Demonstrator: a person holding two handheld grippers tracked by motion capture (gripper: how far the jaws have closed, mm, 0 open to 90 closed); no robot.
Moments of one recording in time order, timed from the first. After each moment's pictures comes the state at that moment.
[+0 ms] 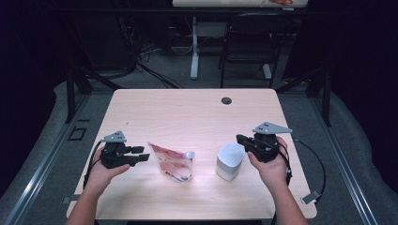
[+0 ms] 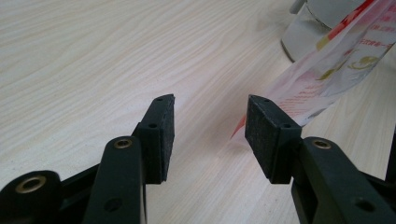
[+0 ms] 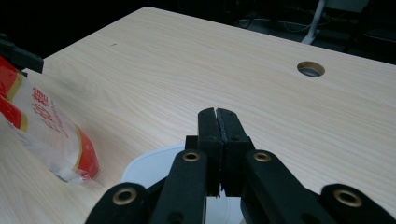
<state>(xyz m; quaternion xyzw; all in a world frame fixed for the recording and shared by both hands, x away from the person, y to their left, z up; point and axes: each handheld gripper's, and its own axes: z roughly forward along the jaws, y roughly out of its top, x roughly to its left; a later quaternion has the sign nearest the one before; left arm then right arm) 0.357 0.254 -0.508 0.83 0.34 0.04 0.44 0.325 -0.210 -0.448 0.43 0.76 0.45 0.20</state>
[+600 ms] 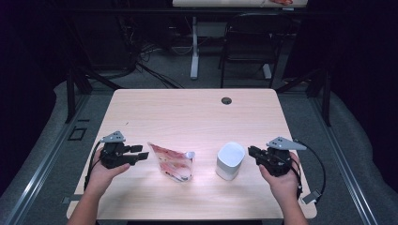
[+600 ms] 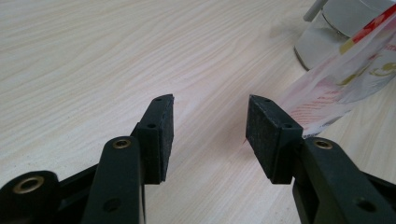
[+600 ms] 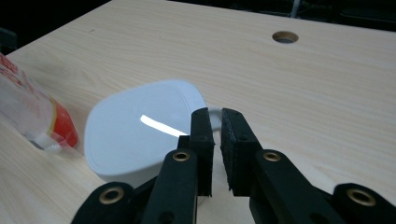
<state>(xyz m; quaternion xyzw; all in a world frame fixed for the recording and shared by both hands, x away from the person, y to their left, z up) 0.357 0.257 -0.511 0.82 0.36 0.06 0.44 0.298 -0.245 -0.482 0.46 0.74 0.45 0.21</state>
